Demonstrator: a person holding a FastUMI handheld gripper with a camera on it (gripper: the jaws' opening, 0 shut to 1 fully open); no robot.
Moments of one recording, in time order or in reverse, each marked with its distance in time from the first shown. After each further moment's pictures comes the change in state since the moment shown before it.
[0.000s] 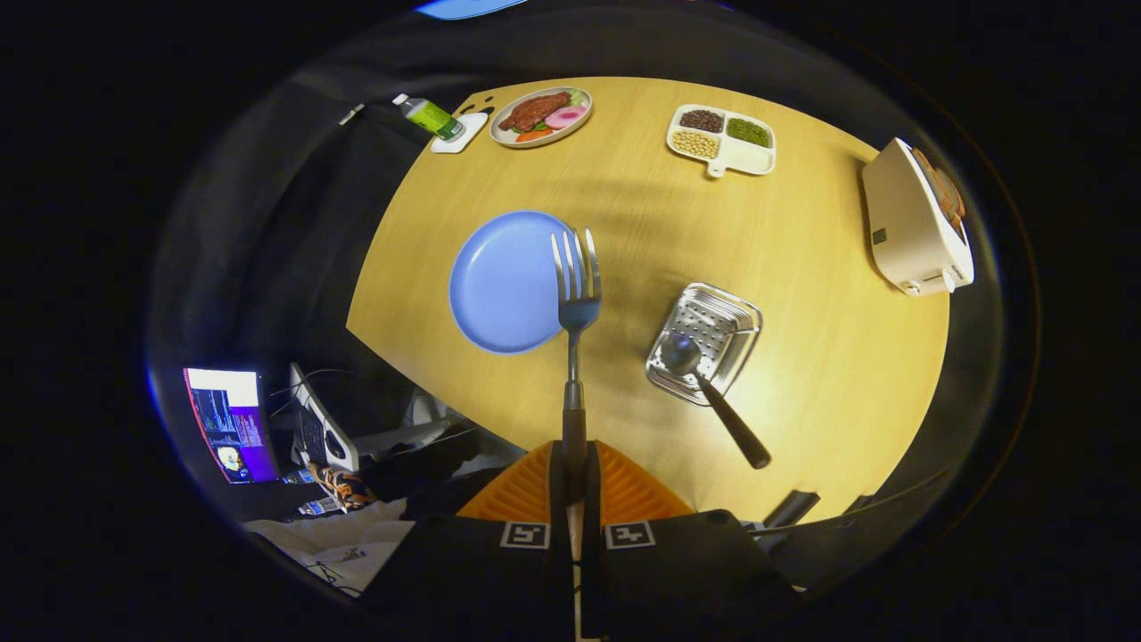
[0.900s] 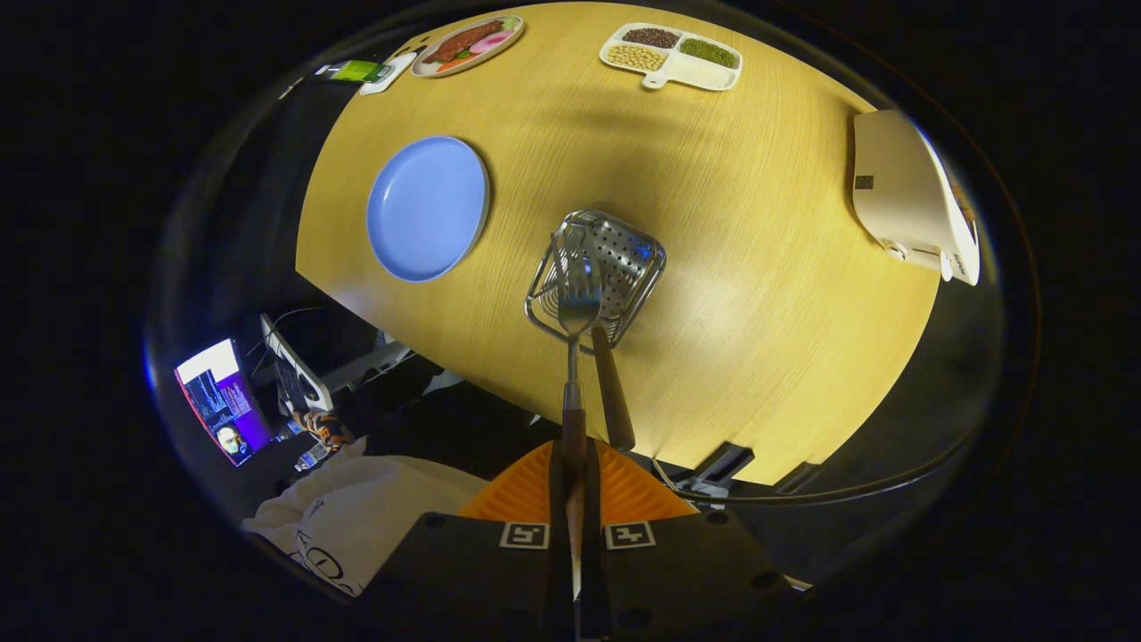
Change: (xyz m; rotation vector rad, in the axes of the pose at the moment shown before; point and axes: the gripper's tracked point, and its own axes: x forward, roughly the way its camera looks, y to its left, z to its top) arm 0.002 -0.077 -0.020 0.015 0.412 -0.073
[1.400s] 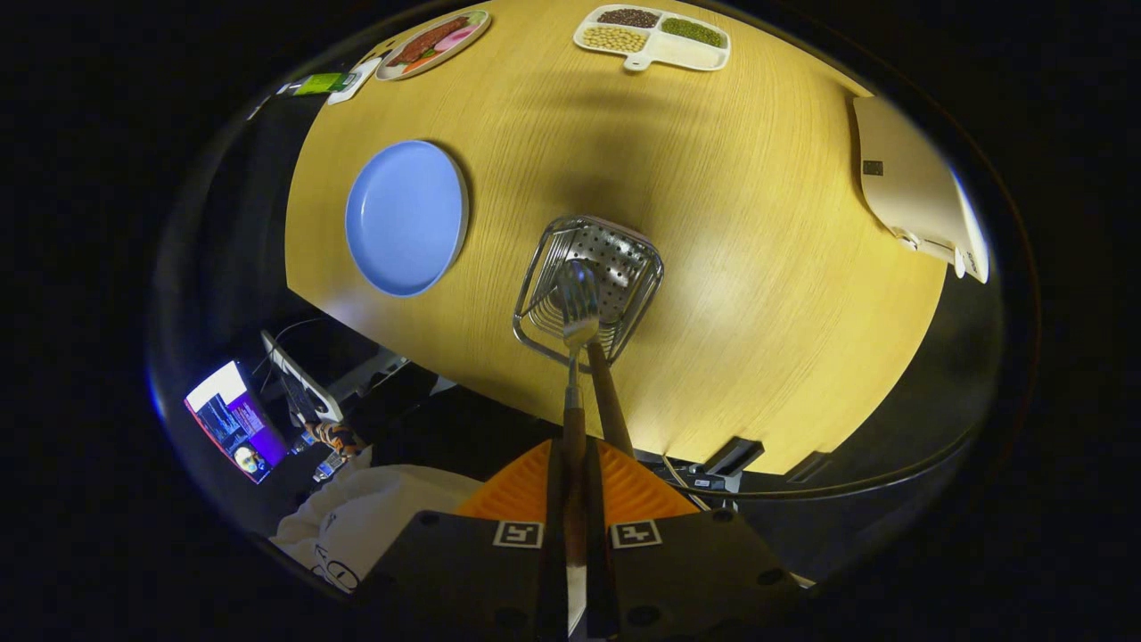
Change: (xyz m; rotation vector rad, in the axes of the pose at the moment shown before) arm 0.008 0.002 0.021 0.076 0.022 0.011
